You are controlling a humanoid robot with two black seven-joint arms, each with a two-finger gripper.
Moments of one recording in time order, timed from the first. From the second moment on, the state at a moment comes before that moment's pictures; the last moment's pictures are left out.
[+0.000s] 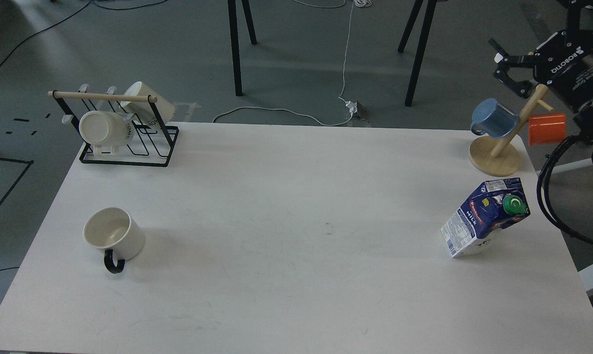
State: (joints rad) left arm -0.70 1.04 -1.03 -0.91 1.34 -0.49 -0.49; right arm 0.61 -0.64 1.14 1.05 0.19 0.49 -0.18
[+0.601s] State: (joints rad) left arm -0.70 1.01 -0.79 -1.06 1.66 -0.49 -0.49; right arm 0.61 -0.64 1.14 1.05 0.19 0.49 -0.18
